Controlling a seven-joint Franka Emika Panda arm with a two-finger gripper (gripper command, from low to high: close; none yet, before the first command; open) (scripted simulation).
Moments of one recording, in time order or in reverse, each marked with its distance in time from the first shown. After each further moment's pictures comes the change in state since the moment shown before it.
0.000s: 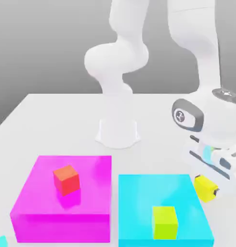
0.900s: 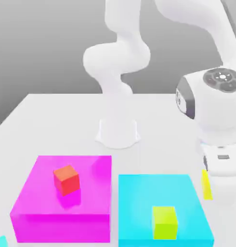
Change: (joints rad) arm -0.190 -0.122 -0.065 0.250 0.495 -0.463 0.173
